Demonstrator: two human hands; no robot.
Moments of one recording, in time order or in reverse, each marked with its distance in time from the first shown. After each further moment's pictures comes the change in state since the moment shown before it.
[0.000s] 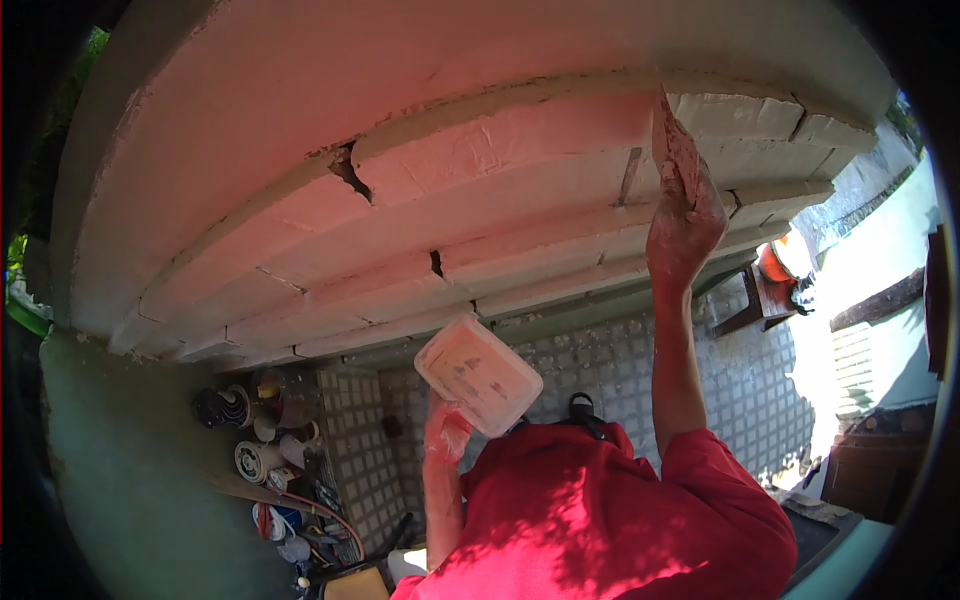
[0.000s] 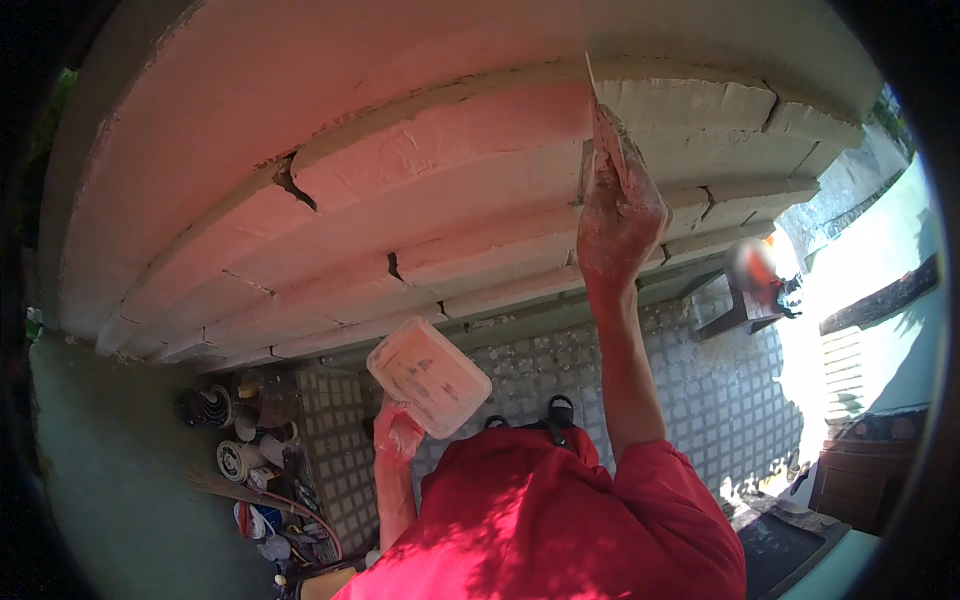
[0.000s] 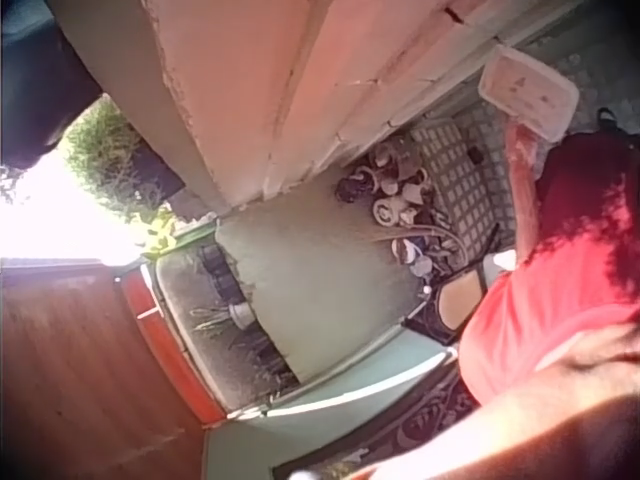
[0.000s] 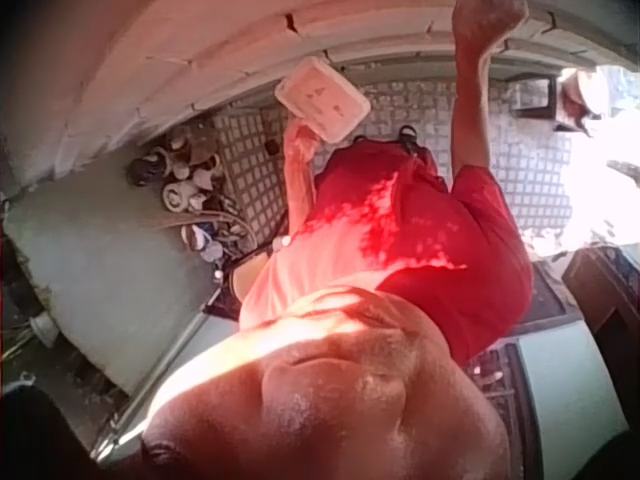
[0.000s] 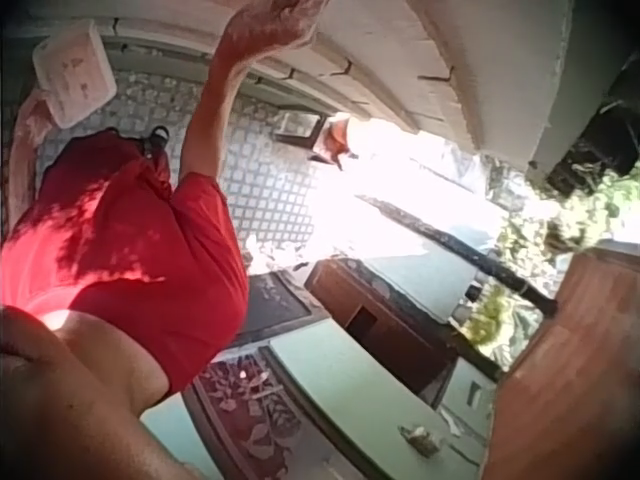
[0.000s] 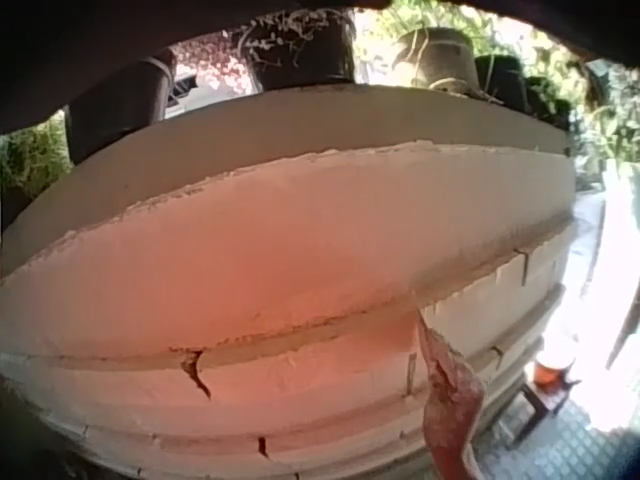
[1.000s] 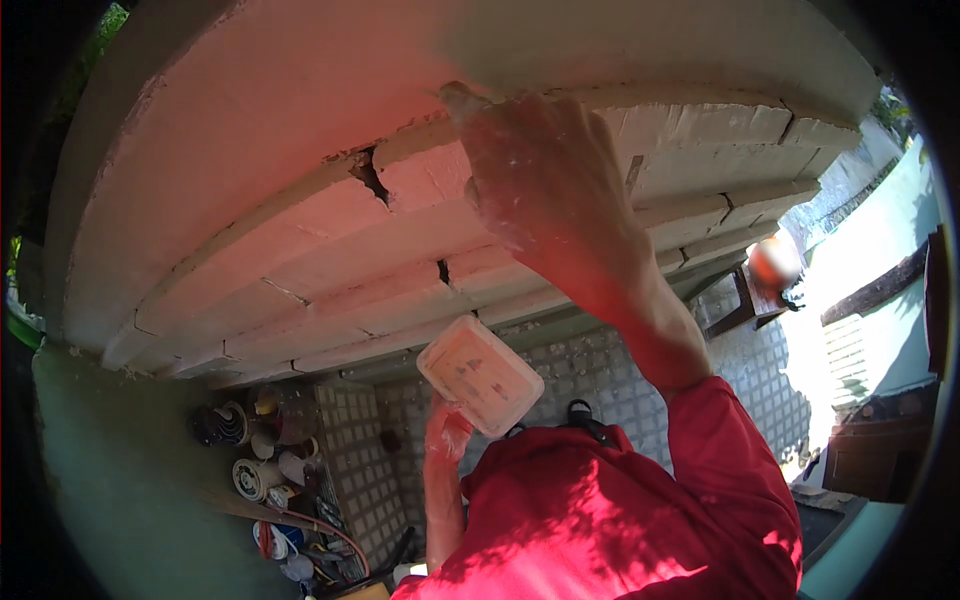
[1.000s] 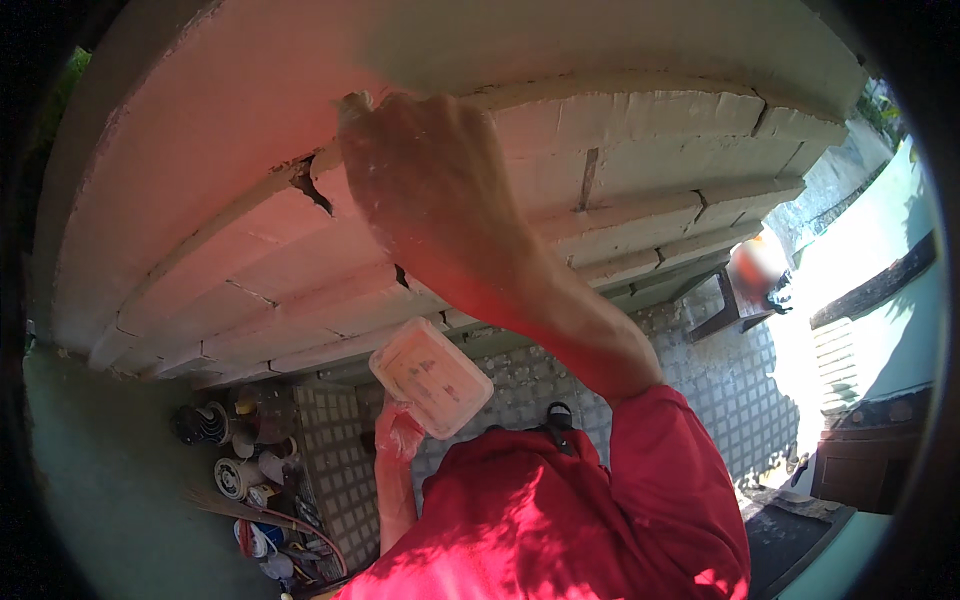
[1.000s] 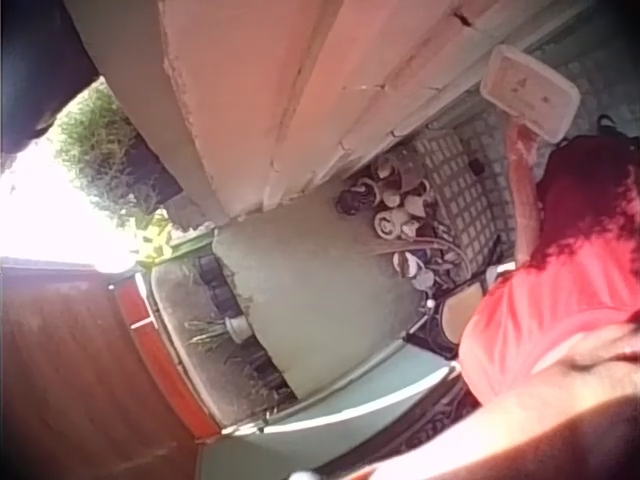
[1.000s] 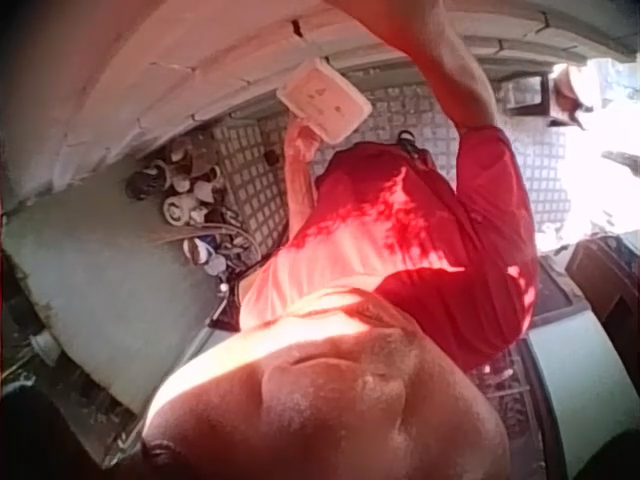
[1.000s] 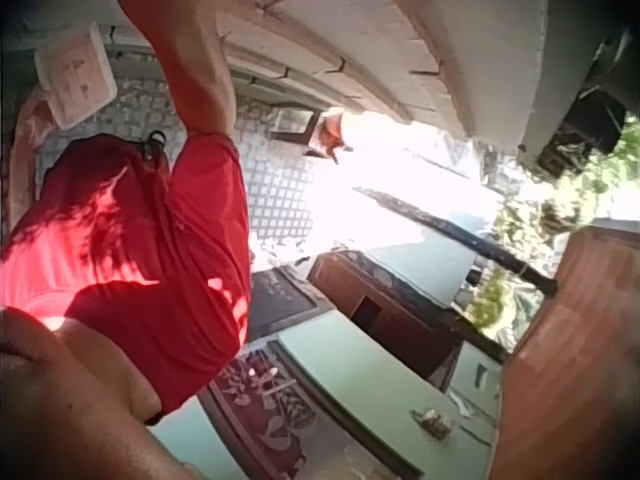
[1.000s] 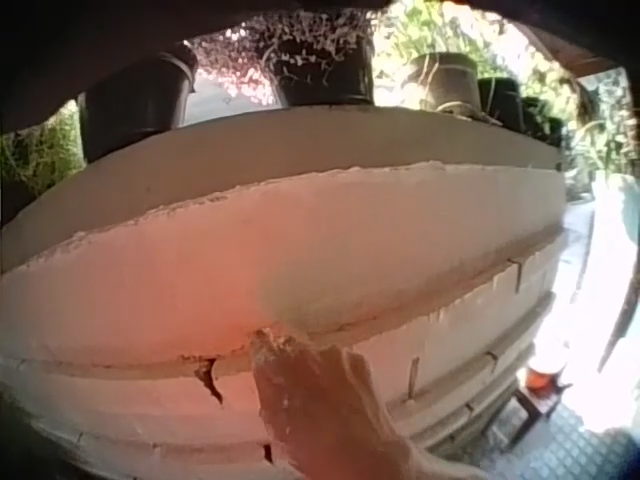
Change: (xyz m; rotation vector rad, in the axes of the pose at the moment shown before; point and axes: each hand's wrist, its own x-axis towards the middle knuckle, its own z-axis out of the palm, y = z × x) left_hand 0.011 0.017 -0.008 0.028 -0.068 -0.010; right_hand 0.044 -0.137 0.079 -0.446 -0.667 -0.391
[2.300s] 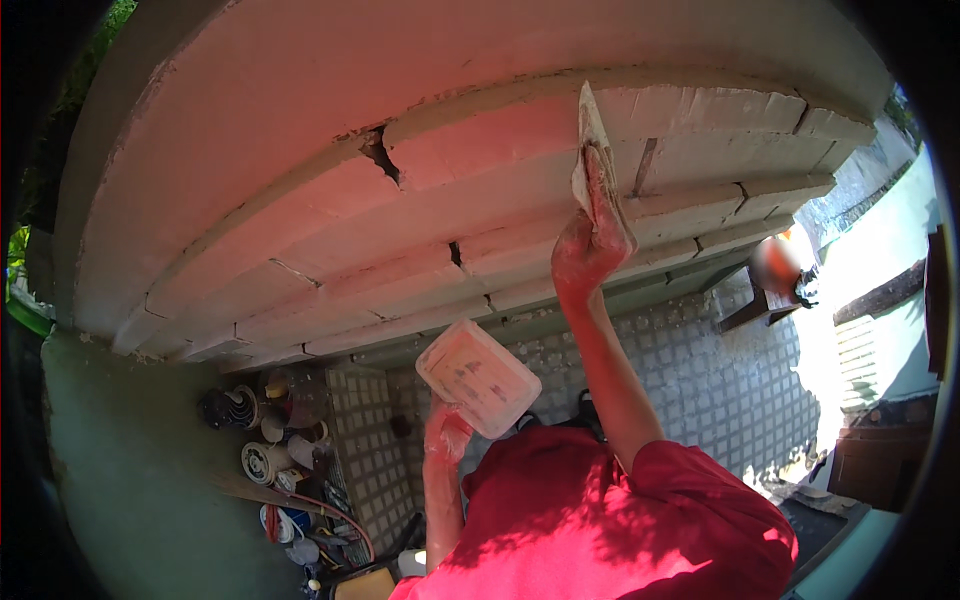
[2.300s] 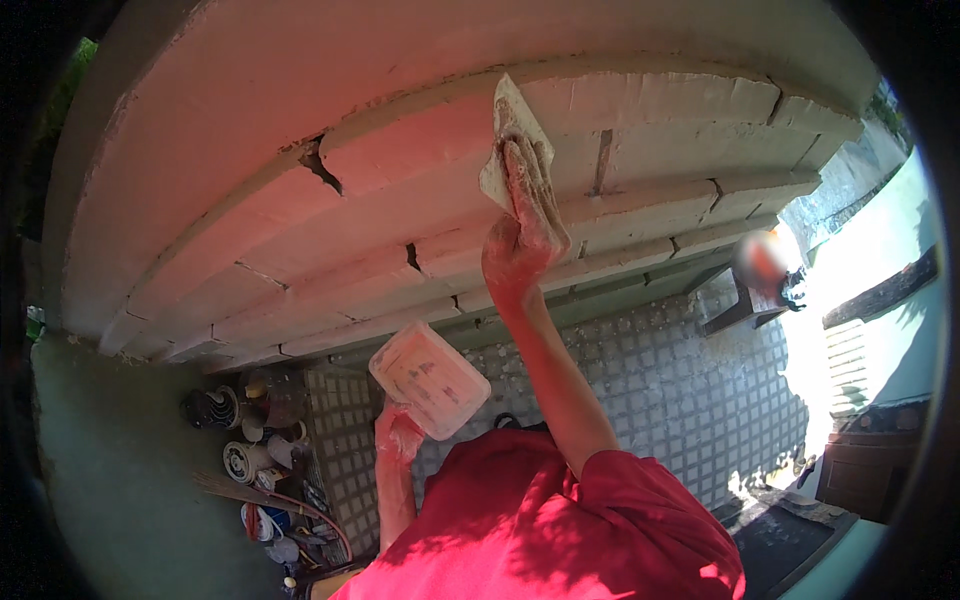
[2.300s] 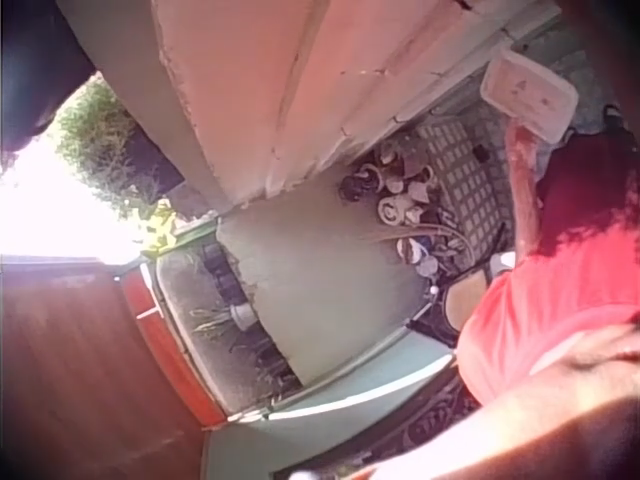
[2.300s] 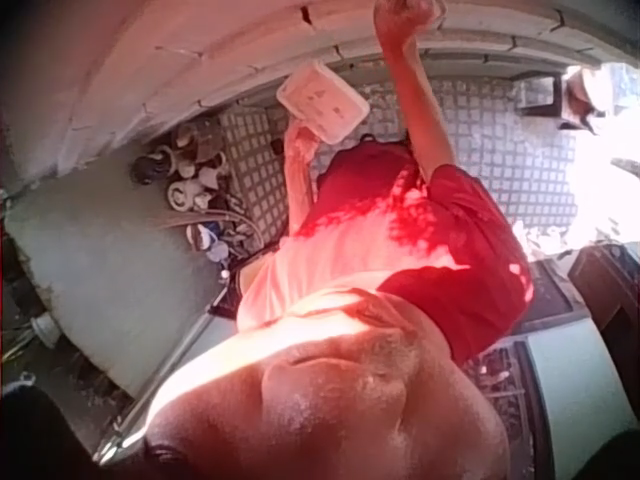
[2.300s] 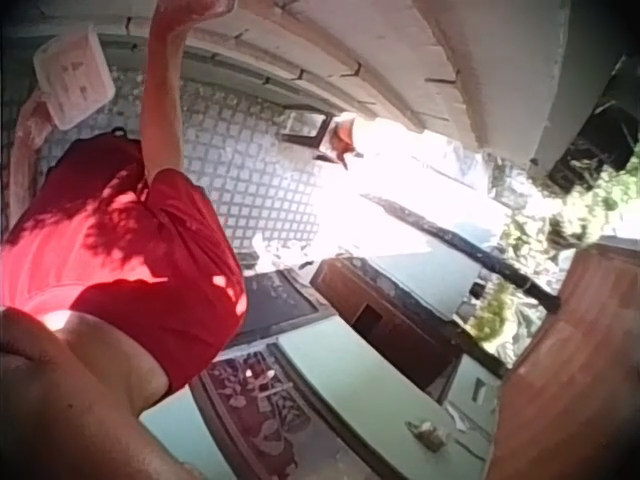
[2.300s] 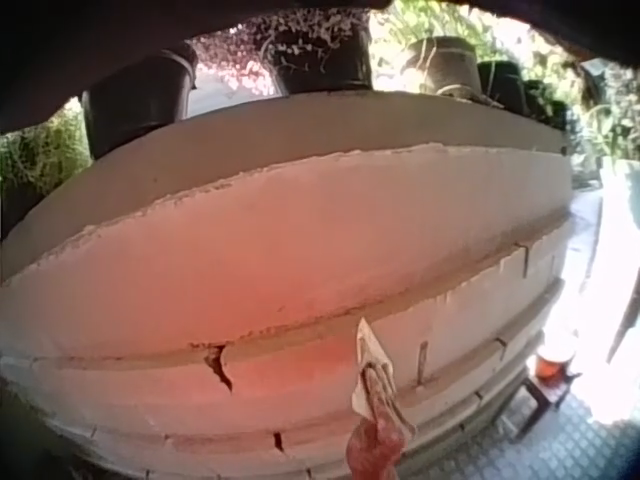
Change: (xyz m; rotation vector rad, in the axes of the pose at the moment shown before) left_hand -0.026 0.001 -0.017 -0.045 0.103 0.010; right_hand -0.103 0.029 0.119 0.509 0.759 0.295
